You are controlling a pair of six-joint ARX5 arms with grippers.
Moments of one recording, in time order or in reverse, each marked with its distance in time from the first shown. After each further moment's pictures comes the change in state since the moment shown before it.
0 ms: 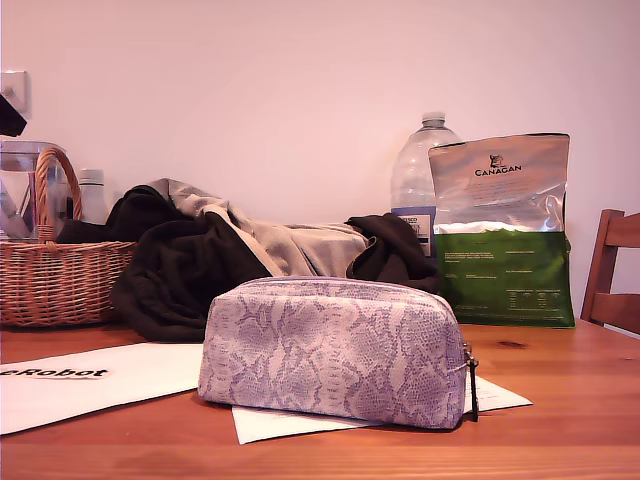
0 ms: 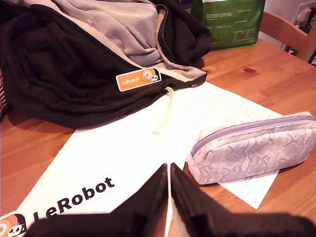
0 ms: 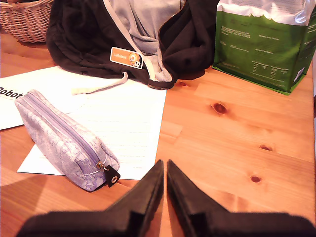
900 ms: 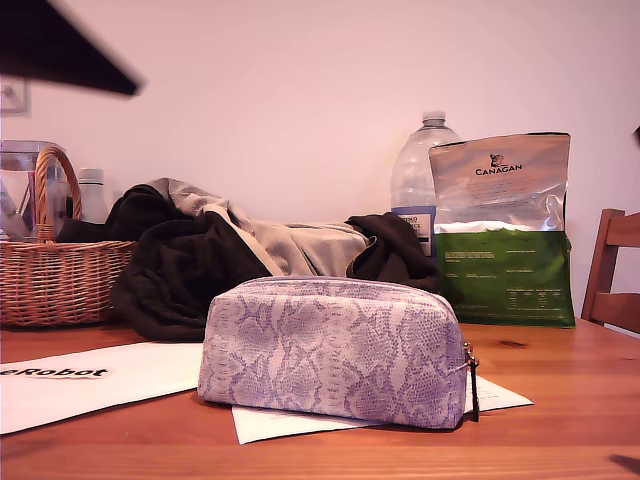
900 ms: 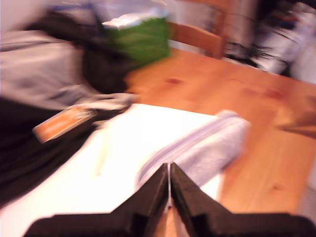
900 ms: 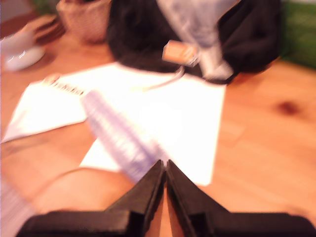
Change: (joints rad) left arm -0.161 0.332 0.220 0.011 0.297 0.422; right arm 0.022 0.150 -0.002 0.111 -0.233 0.053
